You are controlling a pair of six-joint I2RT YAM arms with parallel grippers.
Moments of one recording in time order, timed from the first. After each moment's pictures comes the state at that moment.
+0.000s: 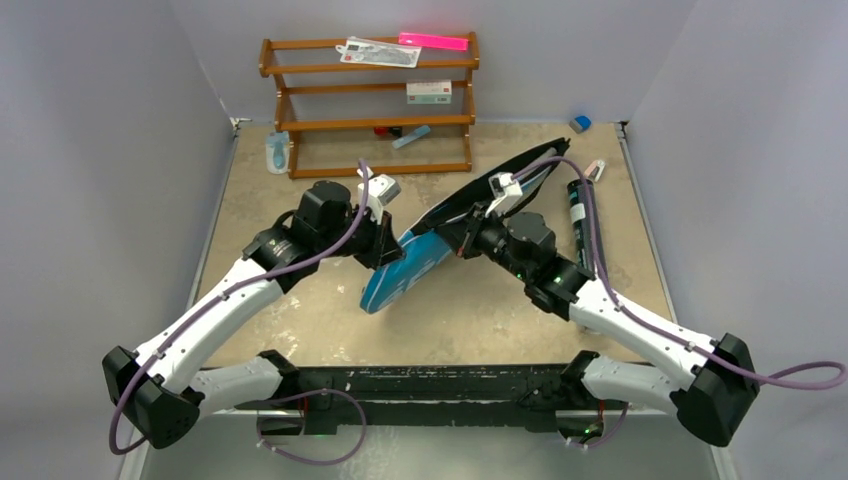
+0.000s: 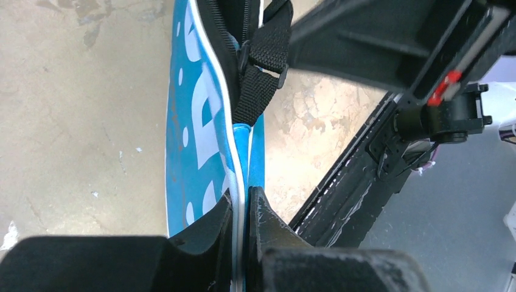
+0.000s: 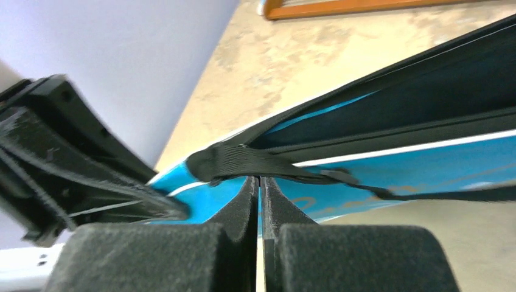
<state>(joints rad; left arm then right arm) -0.64 1.10 1.07 -0.54 0.36 -0.25 0.79 1.07 0.75 0.14 -0.01 0.70</state>
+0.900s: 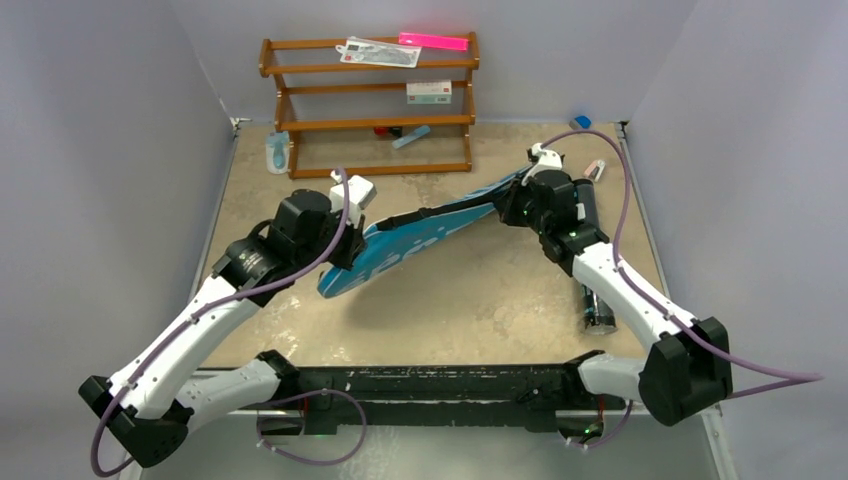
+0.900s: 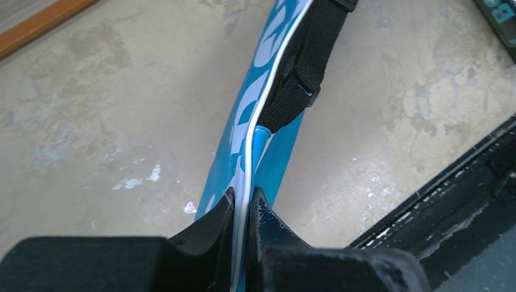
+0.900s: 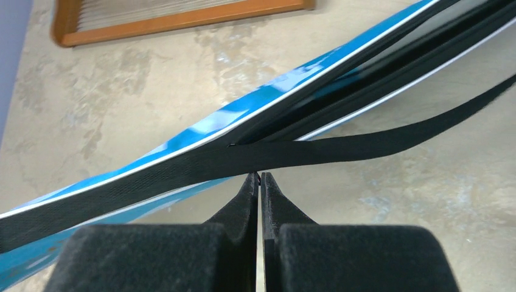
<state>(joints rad) -0.65 0.99 1.12 -0.74 0.01 -0.10 0.40 1.23 0.90 -0.14 0.01 0.44</state>
